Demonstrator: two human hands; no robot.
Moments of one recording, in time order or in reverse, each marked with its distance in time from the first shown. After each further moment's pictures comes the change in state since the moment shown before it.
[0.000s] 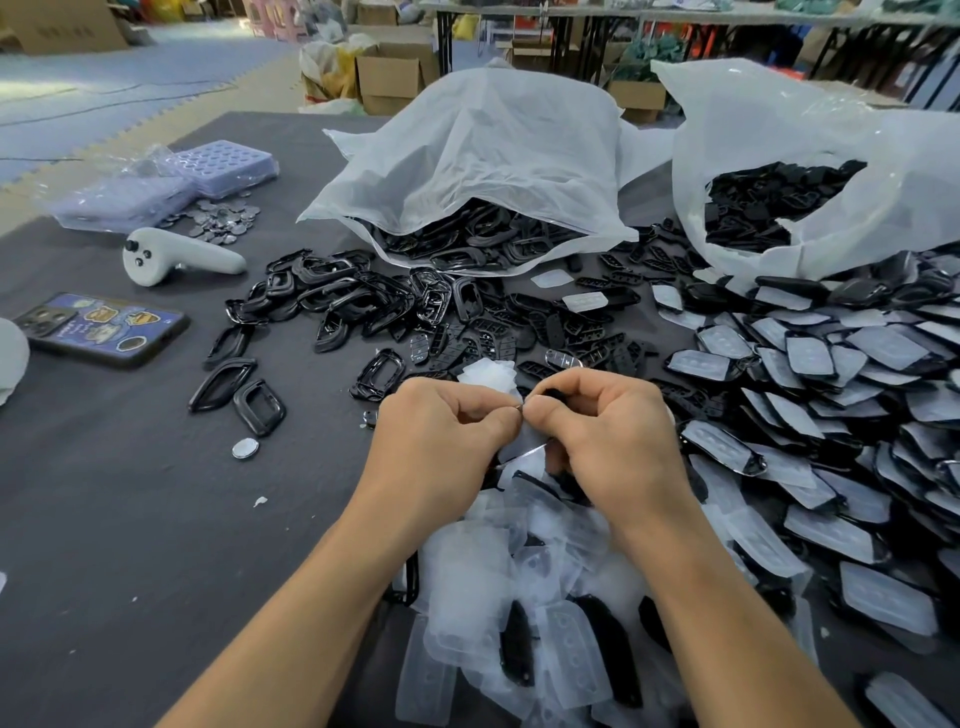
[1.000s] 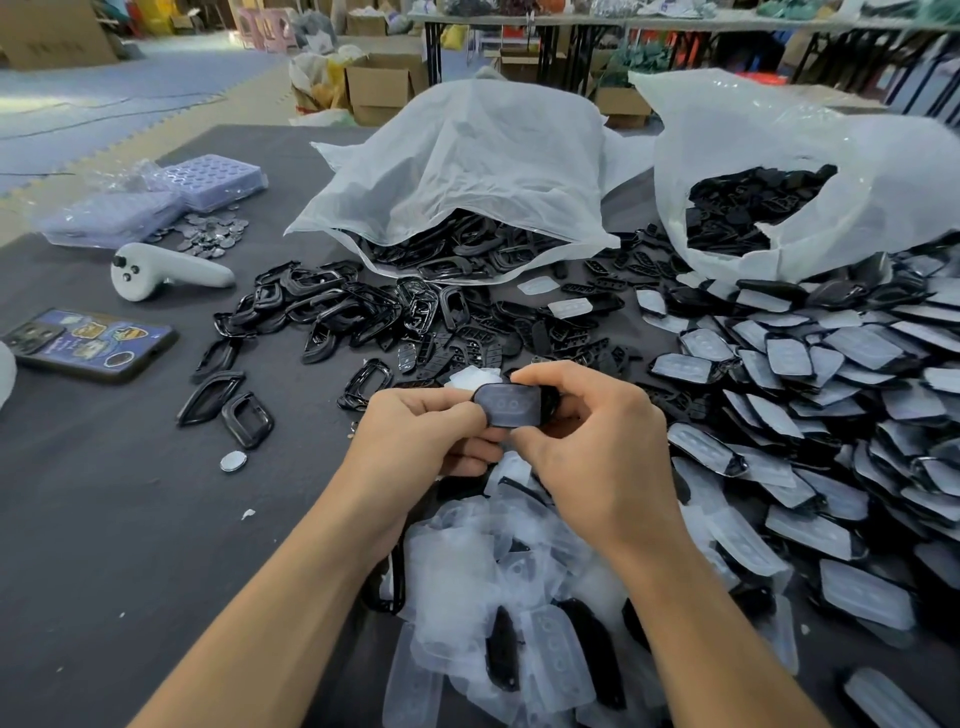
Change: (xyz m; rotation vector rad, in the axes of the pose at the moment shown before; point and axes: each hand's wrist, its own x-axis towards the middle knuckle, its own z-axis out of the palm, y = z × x) left_hand -0.001 0.011 -0.008 -0.450 -0.142 -0.250; right_hand -0.009 -0.006 -0.005 -0.351 0.100 -0.256
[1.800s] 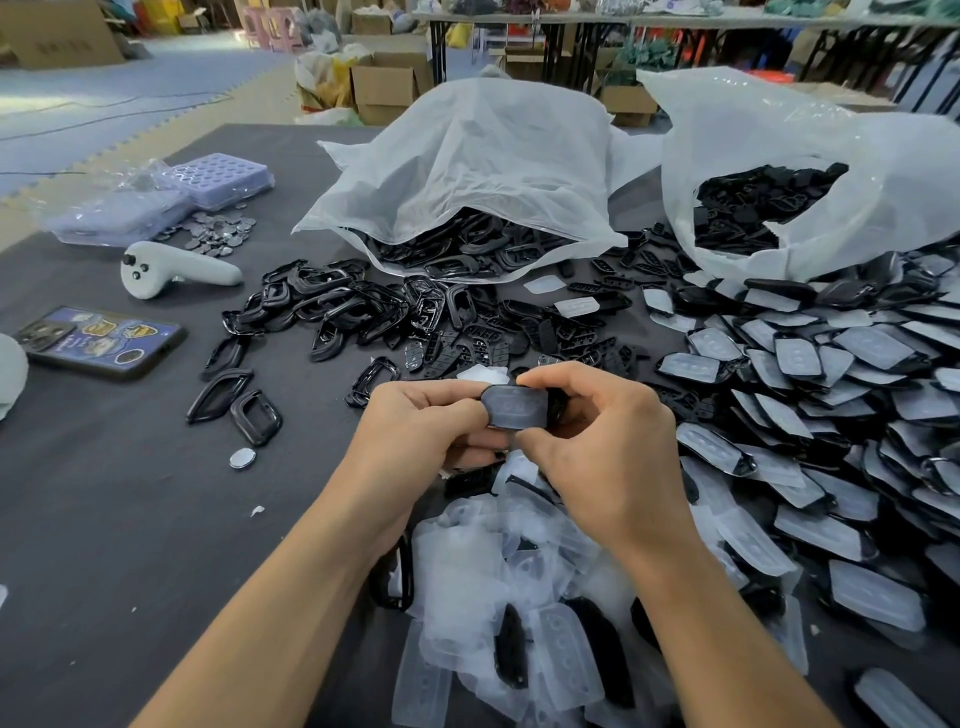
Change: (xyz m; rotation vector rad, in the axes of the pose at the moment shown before) left_hand -0.002 0.005 -0.001 -0.038 0.006 0.001; right_hand 0.000 0.003 -0.001 0.000 -0.019 -0.009
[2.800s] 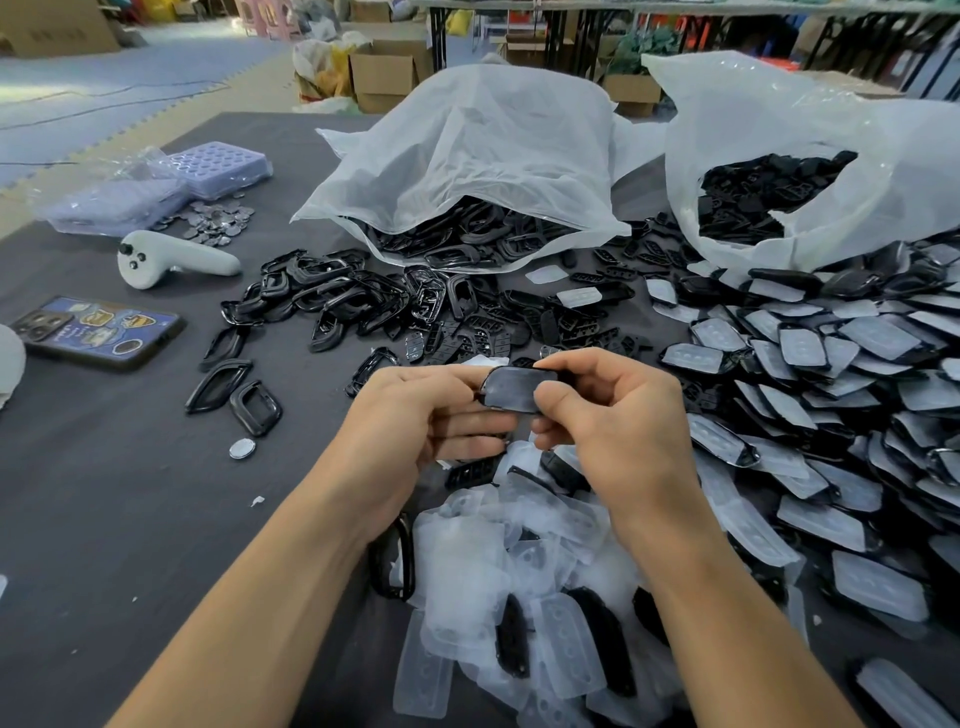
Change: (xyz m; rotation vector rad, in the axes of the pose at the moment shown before) left_hand 0.007 0.000 -0.010 -0.135 -0.123 -0.024; right_hand 0.006 -0.005 0.000 0.452 0.021 0.235
